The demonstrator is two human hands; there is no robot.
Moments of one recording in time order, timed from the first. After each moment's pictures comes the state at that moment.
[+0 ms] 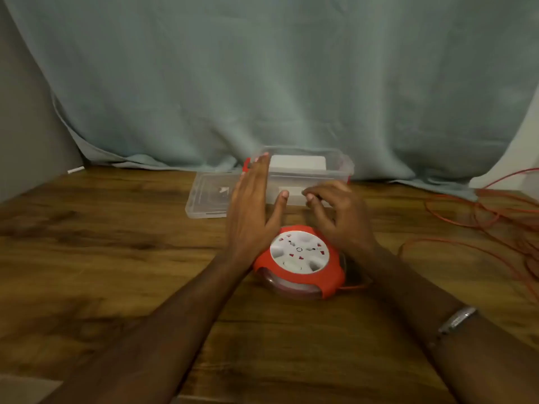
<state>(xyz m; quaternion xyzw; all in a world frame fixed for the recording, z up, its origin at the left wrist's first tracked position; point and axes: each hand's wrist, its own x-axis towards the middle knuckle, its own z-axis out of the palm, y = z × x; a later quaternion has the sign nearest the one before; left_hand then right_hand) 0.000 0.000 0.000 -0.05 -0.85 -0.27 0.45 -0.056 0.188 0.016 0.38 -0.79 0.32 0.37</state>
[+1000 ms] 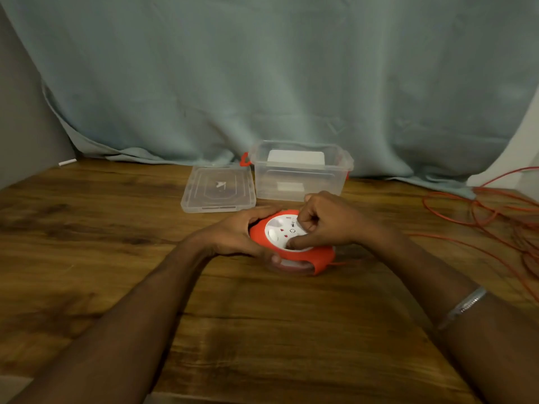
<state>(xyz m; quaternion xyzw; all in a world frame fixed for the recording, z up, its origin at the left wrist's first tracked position) 0.009 -0.054 -0.001 -0.17 -0.87 -0.45 -0.06 -0.060 0.184 0.043 0.47 -0.87 0.16 0.01</state>
